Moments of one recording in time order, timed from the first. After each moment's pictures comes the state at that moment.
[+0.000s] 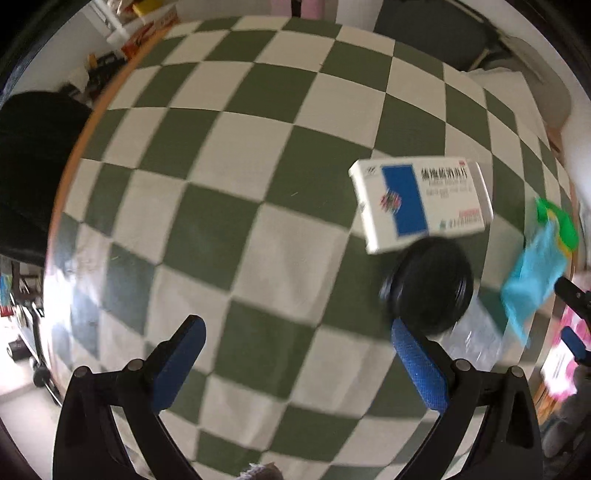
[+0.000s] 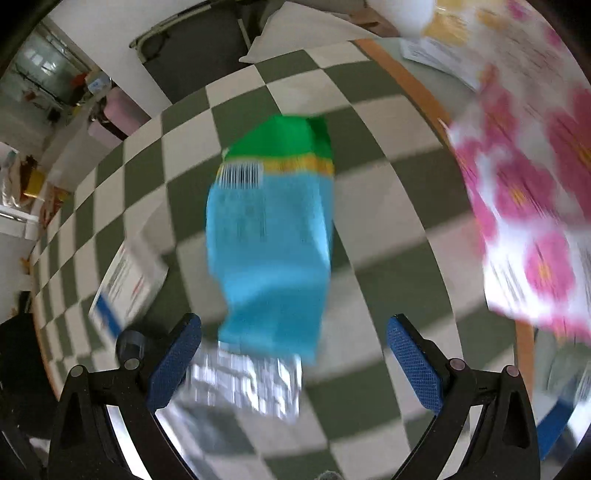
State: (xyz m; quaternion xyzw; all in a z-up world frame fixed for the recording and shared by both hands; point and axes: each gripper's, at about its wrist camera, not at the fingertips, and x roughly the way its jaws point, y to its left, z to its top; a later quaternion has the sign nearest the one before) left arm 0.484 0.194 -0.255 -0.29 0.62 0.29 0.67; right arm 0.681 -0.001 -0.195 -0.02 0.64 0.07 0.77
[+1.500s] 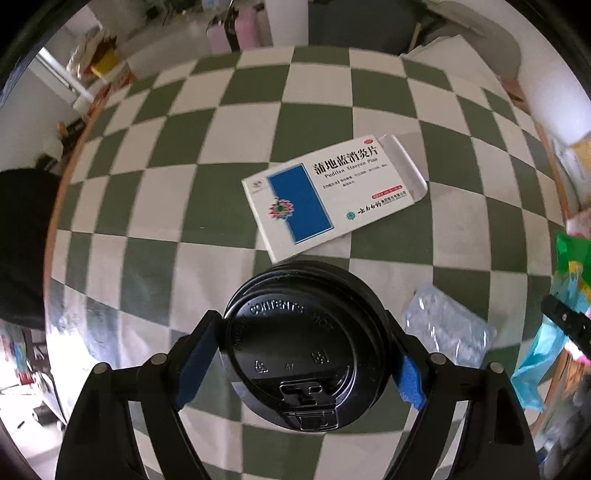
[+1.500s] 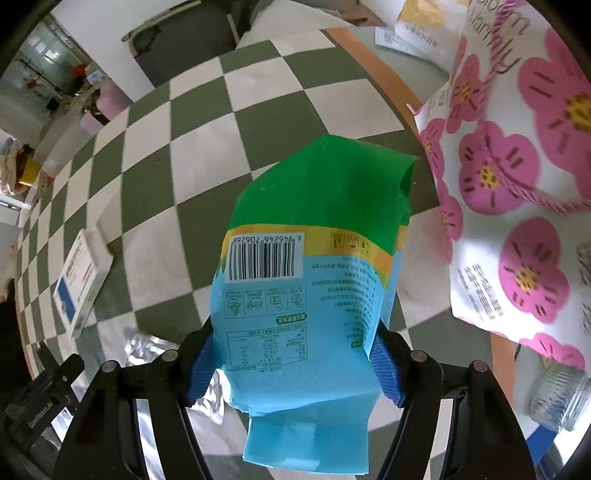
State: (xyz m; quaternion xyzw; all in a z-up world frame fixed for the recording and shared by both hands) left arm 0.468 0.124 -0.237 -0.17 0.61 0.24 0.74; right arm 0.670 -0.041 -0.222 -0.04 0.63 0.08 0.77
